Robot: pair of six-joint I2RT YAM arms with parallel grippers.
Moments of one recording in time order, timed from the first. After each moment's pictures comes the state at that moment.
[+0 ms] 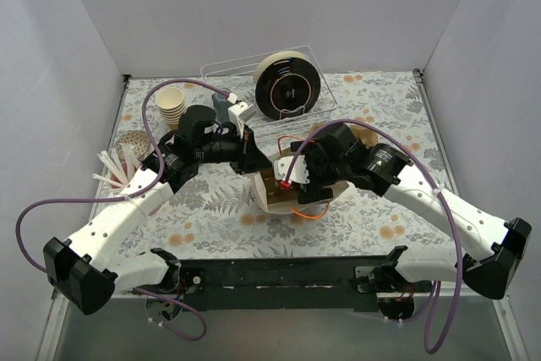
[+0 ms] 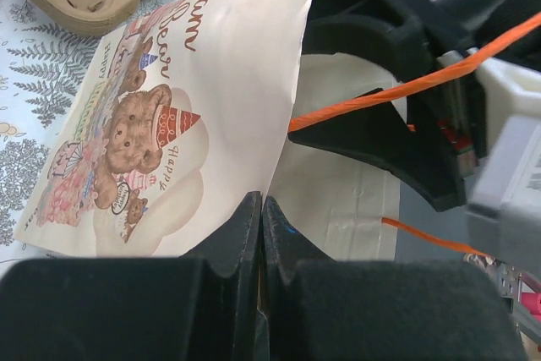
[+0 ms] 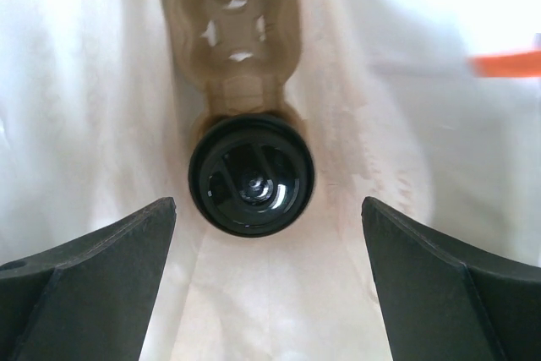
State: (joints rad) left arm -0.60 1.15 1.10 -0.38 0.64 -0.28; right arm 0.90 1.21 1.23 -0.86 -0.15 -0.94
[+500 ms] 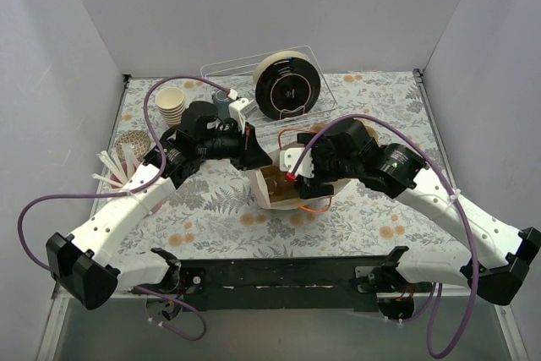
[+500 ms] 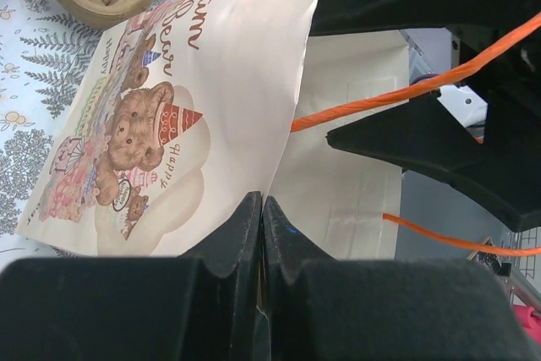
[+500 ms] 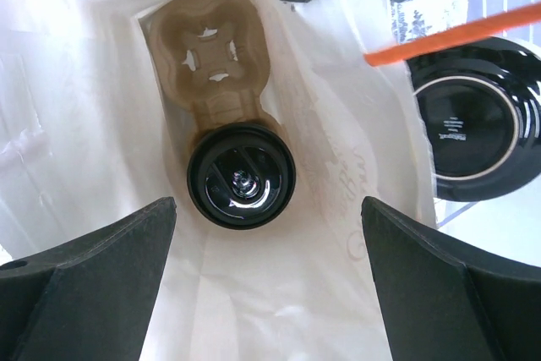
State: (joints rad) left arm -0.60 1.19 1.15 -0.42 0.61 -0.30; right arm 0.90 1.16 1.29 -0.85 -0.16 -0.87
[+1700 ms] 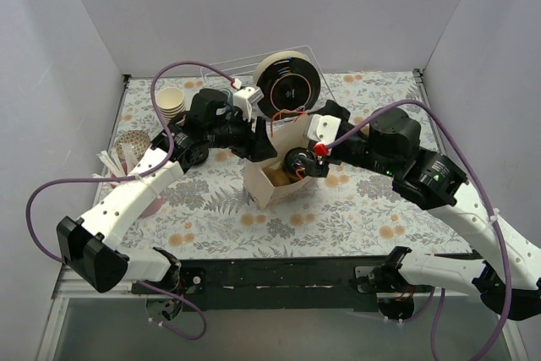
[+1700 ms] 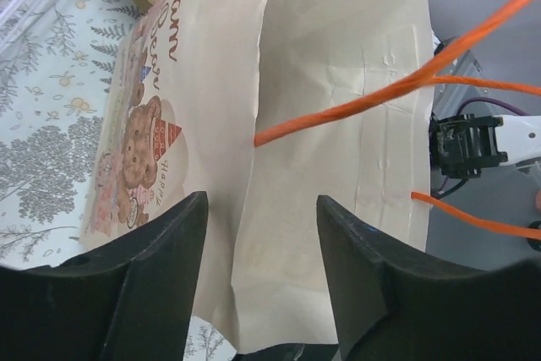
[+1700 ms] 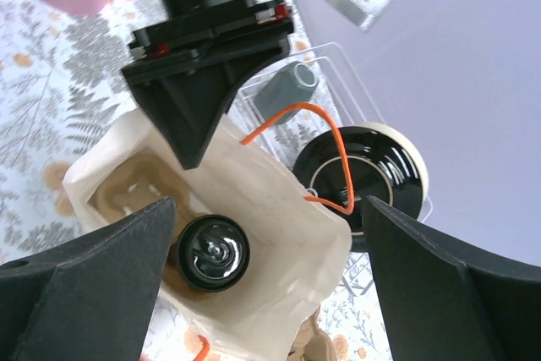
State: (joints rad) left arm -0.60 1.31 1.30 -0.55 0.48 -0.27; right arm 0.90 1.02 1.37 -0.58 -0.19 -0.62
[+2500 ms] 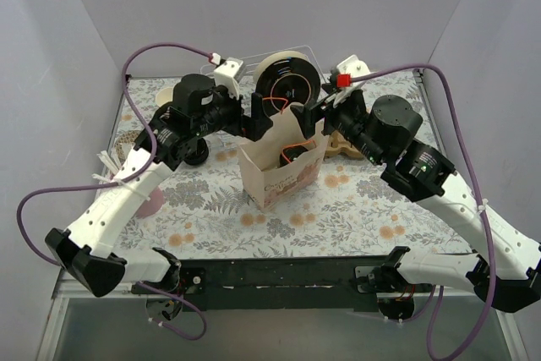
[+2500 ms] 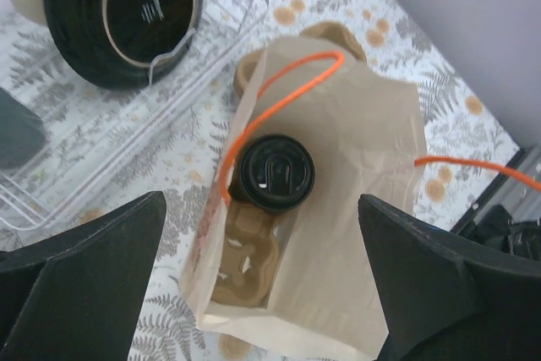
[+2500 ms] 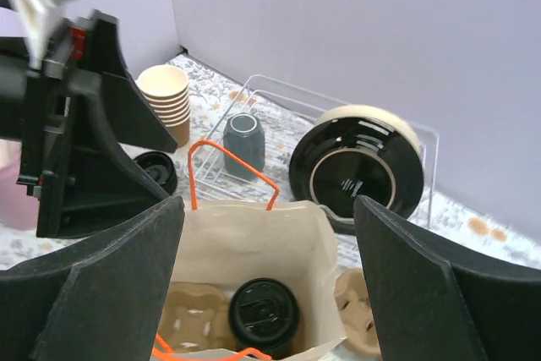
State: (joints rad) left arm -0.60 1.29 1.46 -0.54 0.18 -0.22; right arm 0.90 1.09 1.40 -0.29 0.22 -0.10
